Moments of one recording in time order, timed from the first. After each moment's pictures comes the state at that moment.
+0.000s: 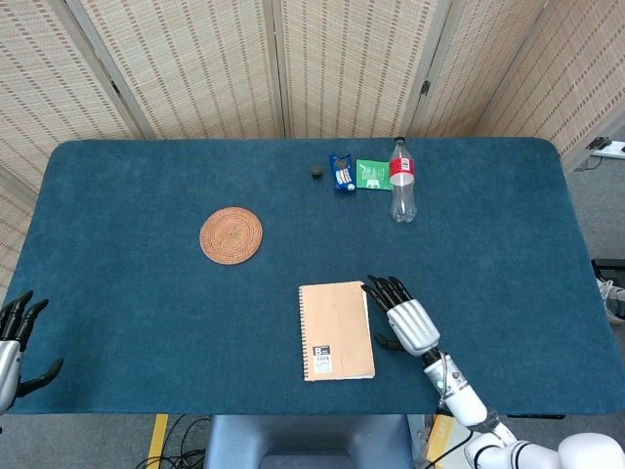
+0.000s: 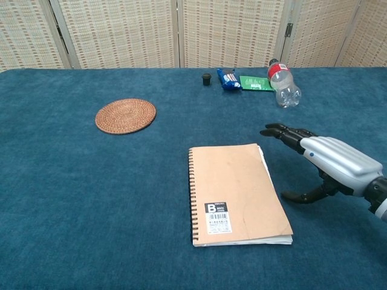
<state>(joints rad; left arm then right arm) -0.05 -1.03 -0.02 -1.73 1.47 1.50 0.07 0.44 -1.82 0.02 -0.97 -1.64 1.25 0.18</state>
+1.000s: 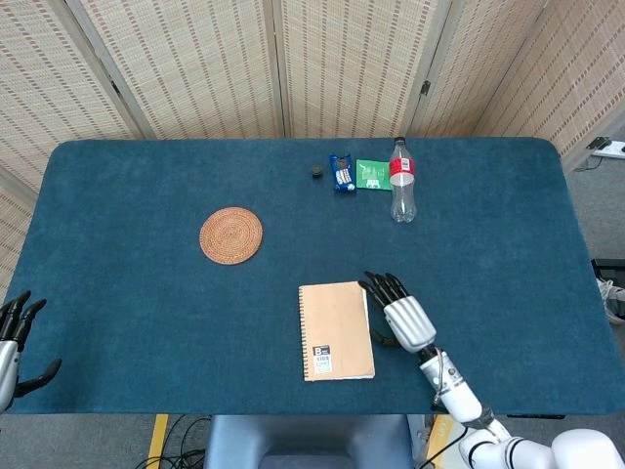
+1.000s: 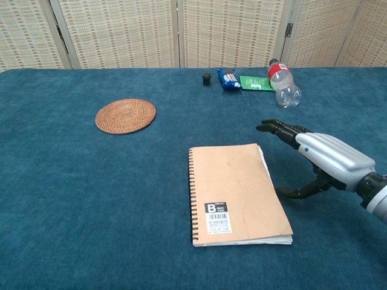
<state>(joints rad) -0.04 -1.02 -0.03 -1.73 1.46 1.50 0.07 0.46 -1.84 0.02 -0.96 -1.61 1.26 0.20</state>
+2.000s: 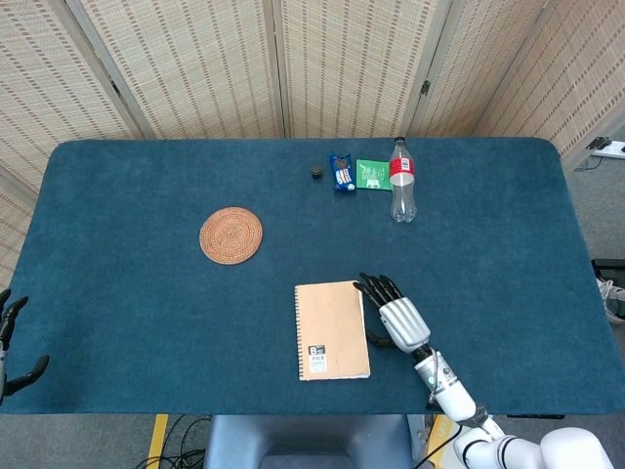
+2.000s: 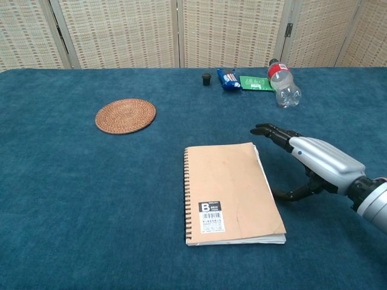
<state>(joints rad) -0.02 -1.04 -0.06 -1.74 1.40 1.55 0.12 0.48 -1.89 0.01 -0.89 -1.62 1.26 0.30</state>
